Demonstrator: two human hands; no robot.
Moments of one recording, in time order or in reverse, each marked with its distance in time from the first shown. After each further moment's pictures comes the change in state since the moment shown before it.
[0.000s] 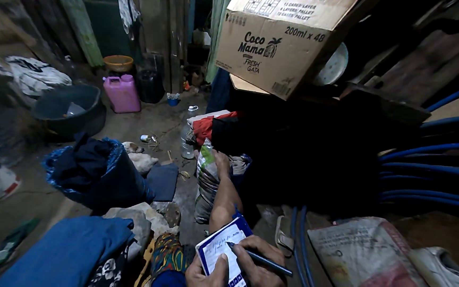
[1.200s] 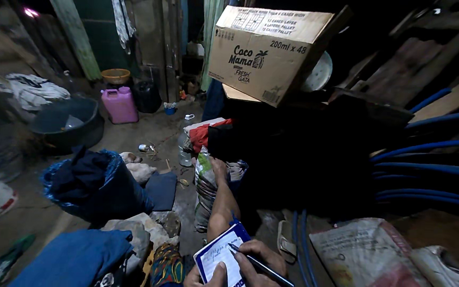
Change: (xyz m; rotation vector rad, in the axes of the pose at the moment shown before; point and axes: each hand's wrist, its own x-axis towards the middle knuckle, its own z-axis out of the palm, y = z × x) left_hand 0.001 0.005 -0.001 0.006 -0.036 -0.023; right_hand 0.001 -0.003 -0.007 0.049 0.010 -0.013
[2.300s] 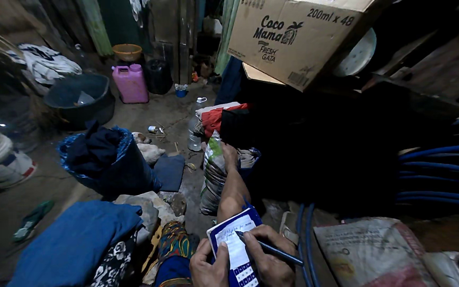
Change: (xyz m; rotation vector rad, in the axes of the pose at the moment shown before) left_hand 0.007 -0.013 -0.011 0.204 0.057 0.163; right_hand 0.003 0.008 0.013 -0.040 0.048 -0.036
